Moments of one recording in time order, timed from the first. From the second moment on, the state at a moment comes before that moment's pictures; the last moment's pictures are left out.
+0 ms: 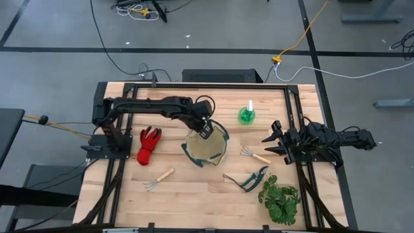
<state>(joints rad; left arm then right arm) 0.14 1.79 1.49 -0.84 -0.05 -0.65 0.06 0.01 0.02 0.11 -0.19 0.07</state>
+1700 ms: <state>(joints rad) 0.17 1.78 1.50 -0.75 0.00 -0.47 0.06 0.01 0.02 0.10 -0.19 0.07</state>
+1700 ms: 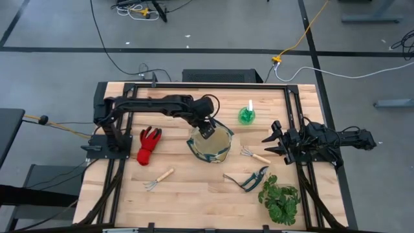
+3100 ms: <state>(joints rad) -0.13 1.47 1.50 -1.52 -0.47 -0.91 0.06 0.01 0.02 0.15 -0.12 0.07</state>
